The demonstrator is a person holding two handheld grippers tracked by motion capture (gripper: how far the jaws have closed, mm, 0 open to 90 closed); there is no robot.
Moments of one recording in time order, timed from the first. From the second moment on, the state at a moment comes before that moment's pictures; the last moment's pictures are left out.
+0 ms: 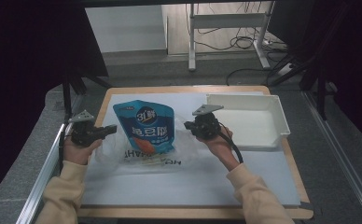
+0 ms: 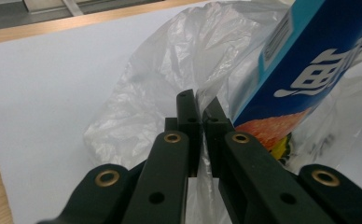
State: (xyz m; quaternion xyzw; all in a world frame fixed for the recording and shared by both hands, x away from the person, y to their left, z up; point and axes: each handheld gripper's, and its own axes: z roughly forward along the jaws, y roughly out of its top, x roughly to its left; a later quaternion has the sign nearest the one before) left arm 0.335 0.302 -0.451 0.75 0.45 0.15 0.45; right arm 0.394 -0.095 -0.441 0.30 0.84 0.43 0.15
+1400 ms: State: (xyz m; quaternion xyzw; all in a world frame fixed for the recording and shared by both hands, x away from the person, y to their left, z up) left arm 0.384 0.289 -0.550 0.78 0.49 0.14 0.37; right arm 0.390 -0.083 -0.537 0.35 0.84 0.36 0.19
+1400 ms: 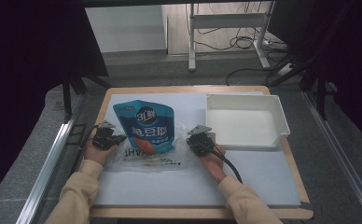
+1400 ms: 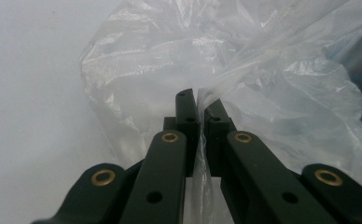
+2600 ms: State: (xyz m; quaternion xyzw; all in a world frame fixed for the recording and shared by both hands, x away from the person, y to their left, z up) left arm 0.381 0.288 -0.549 0.77 0.50 0.13 0.37; right arm 0.346 -0.127 -0.425 0.33 0.78 0.51 0.17
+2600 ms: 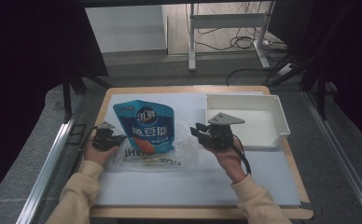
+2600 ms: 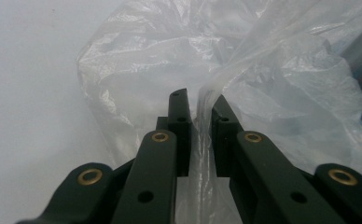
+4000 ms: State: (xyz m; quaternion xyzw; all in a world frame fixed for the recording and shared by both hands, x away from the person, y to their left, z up) left arm 0.380 0.288 -0.550 0.77 0.50 0.14 0.37; right arm 0.354 -0.133 -0.535 0.40 0.82 0.38 0.15
